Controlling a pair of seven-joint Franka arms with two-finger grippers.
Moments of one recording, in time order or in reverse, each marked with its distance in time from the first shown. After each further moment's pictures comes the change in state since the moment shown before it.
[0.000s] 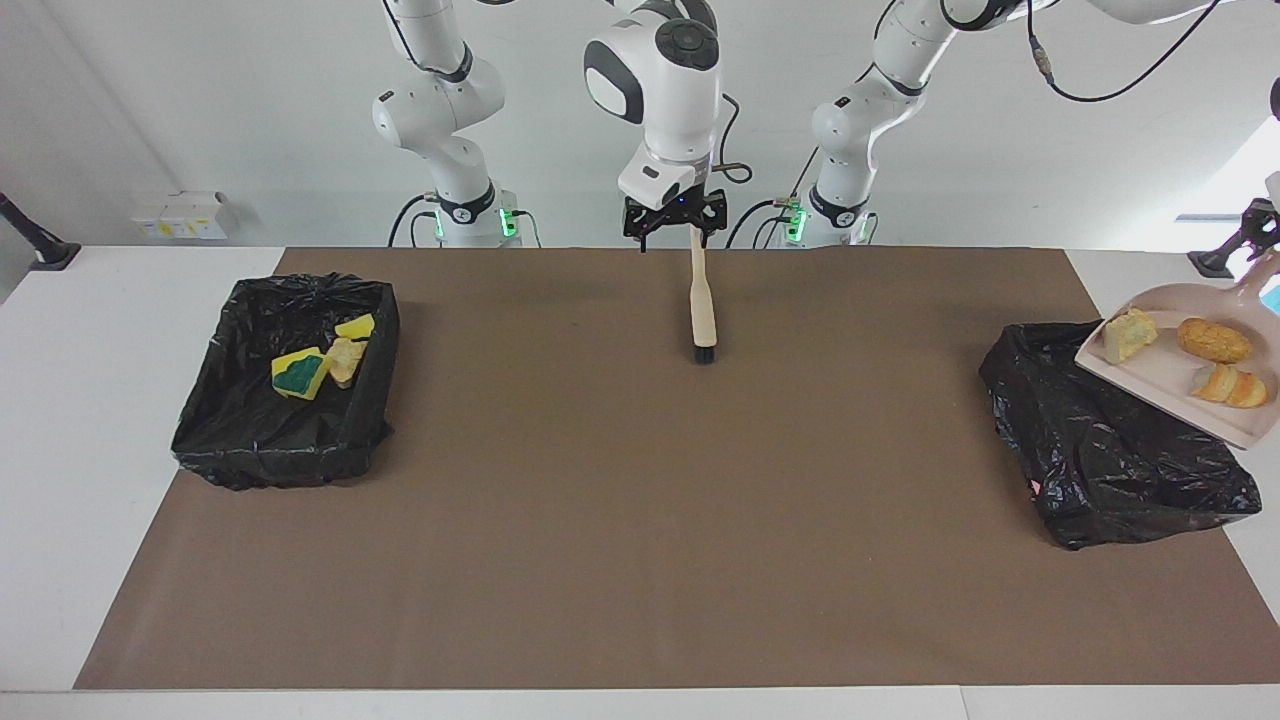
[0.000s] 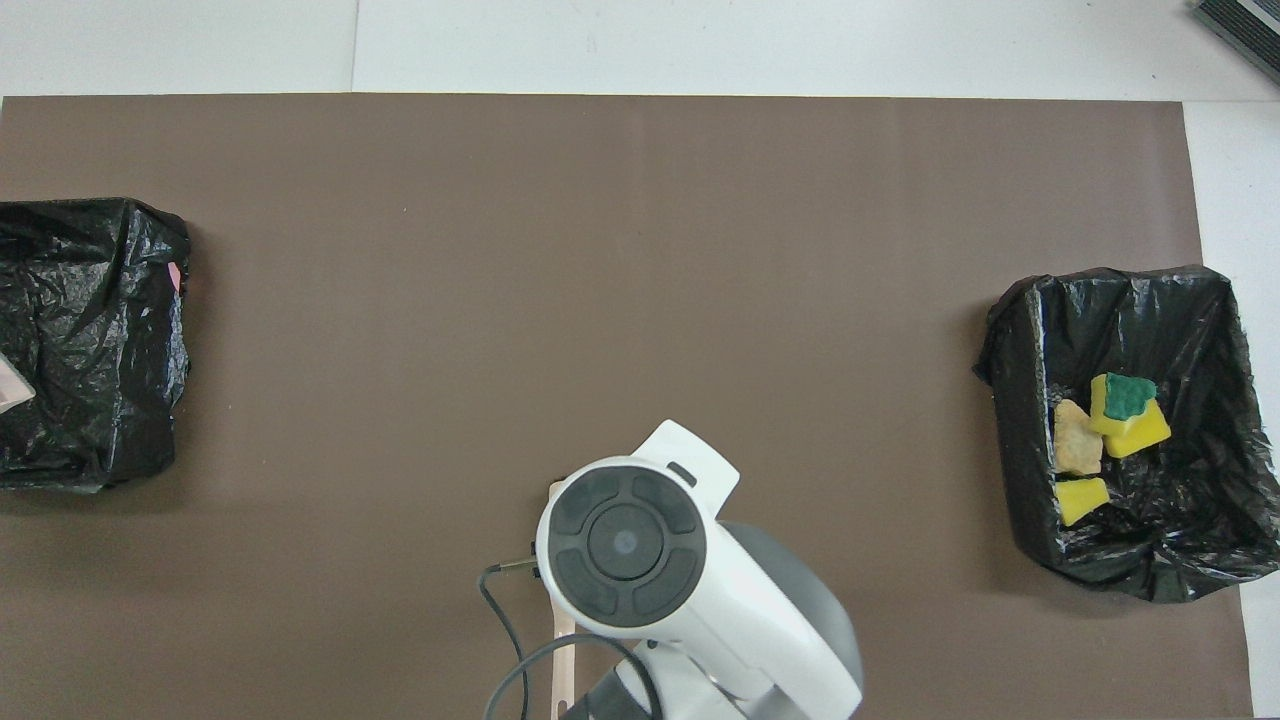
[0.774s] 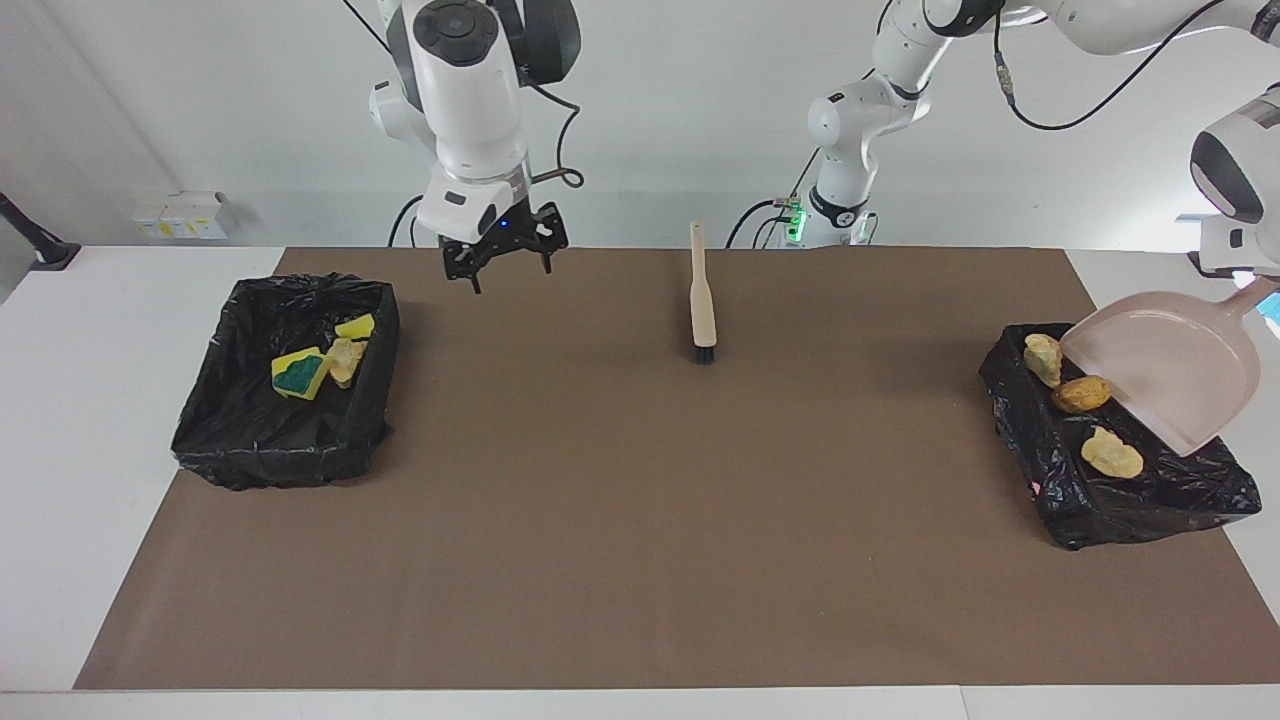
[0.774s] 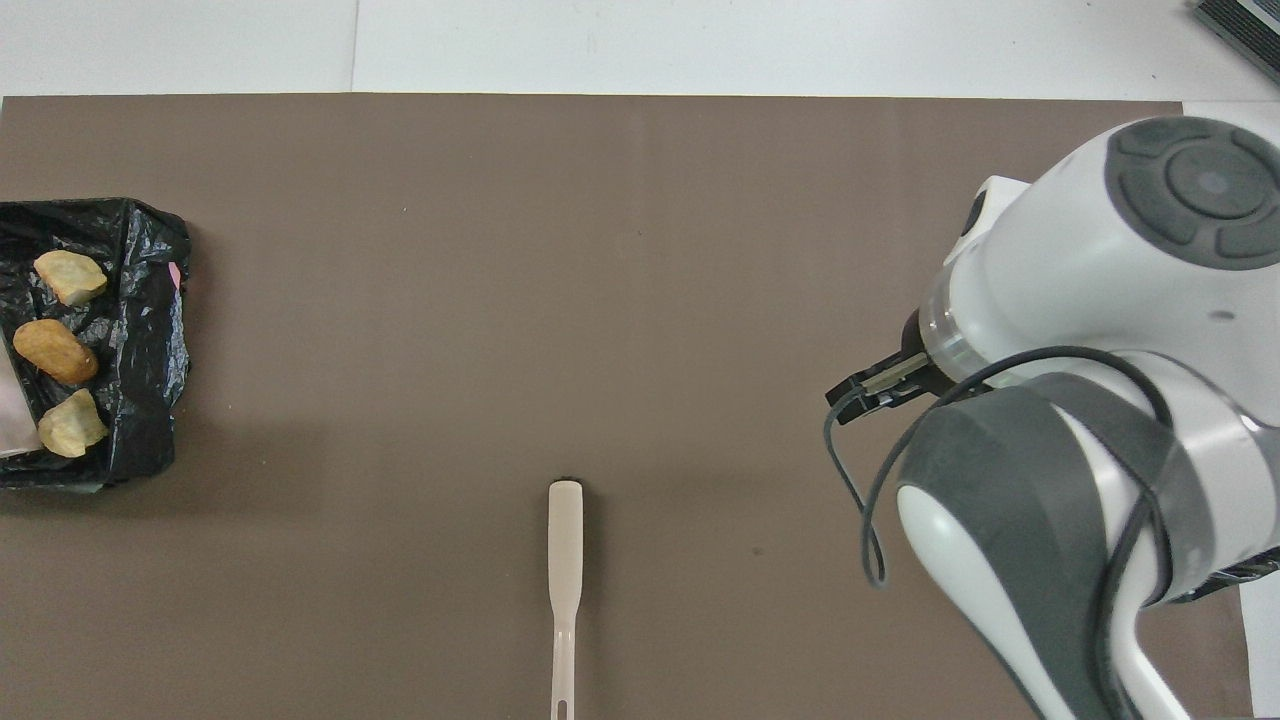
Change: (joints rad) left arm -0.176 0.024 -0.007 -0.051 0.298 -0.022 0.024; right arm -0.411 -0.008 -0.020 0.156 -0.109 -0.174 -0.681
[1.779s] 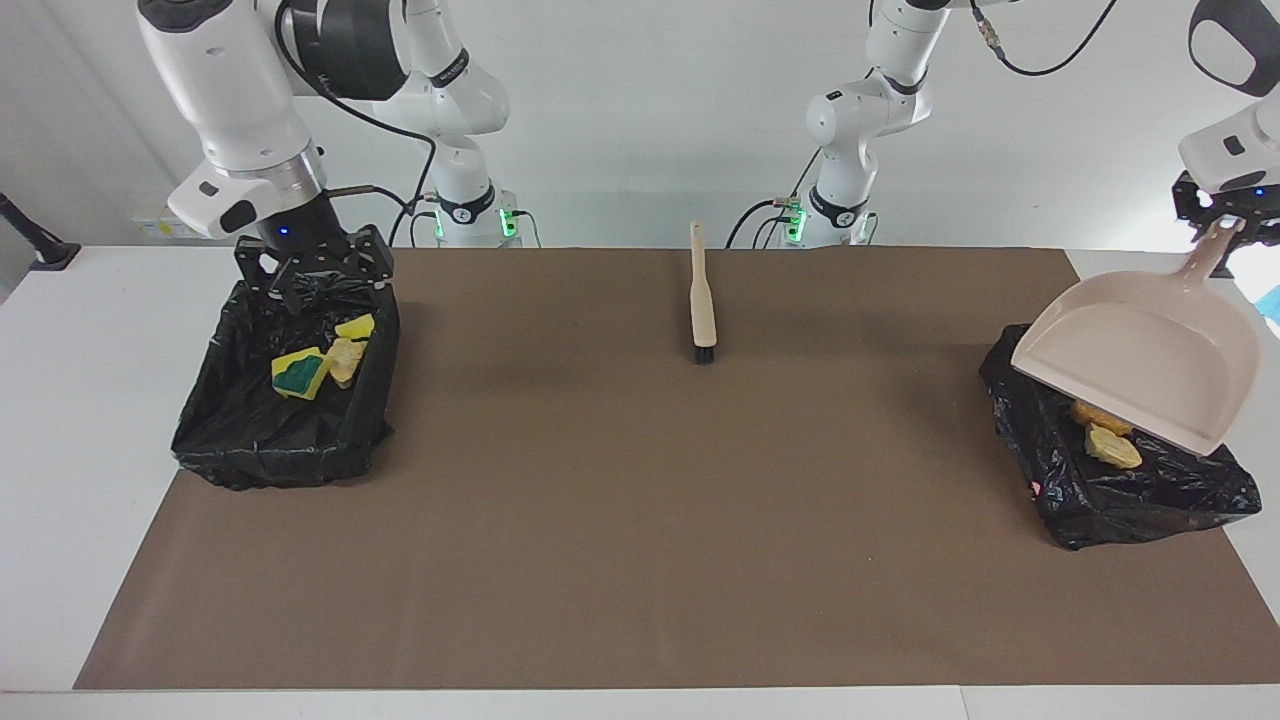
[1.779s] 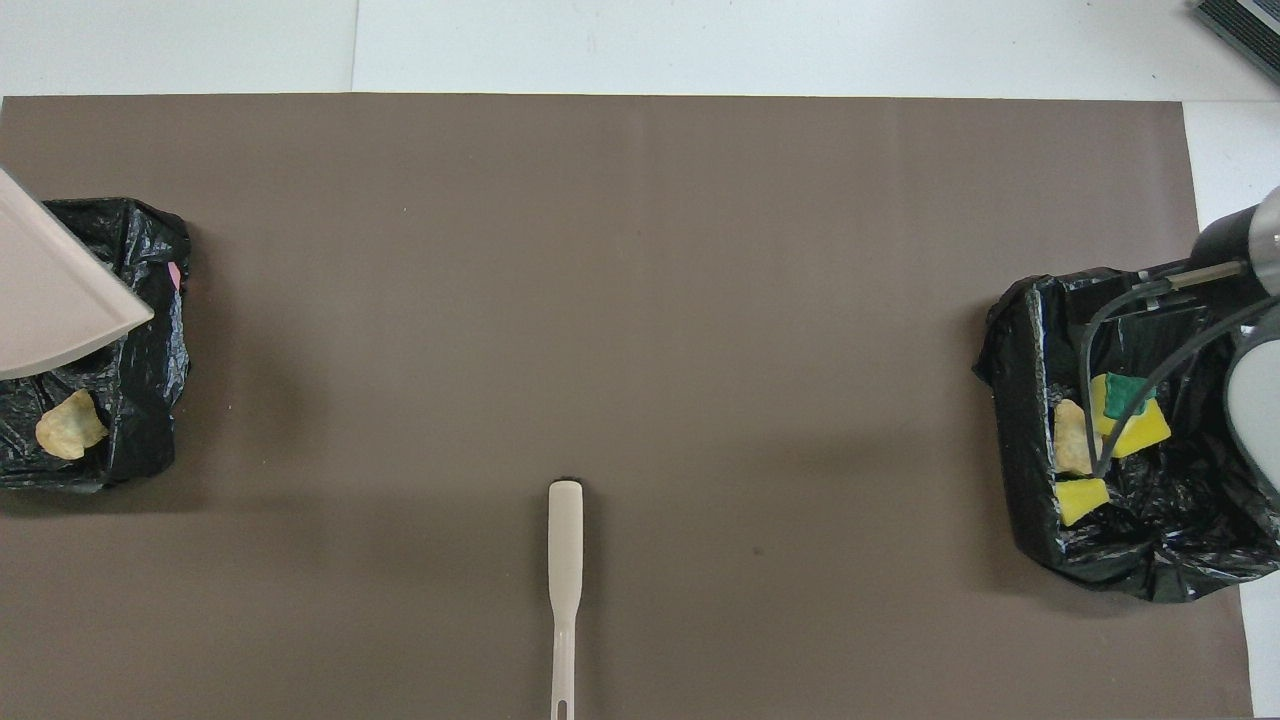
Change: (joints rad) left arm -0.084 -0.155 -0.081 0.114 -0.435 -0.235 -0.448; right arm -0.229 -0.029 -0.109 0.002 -0.007 0.122 -0.065
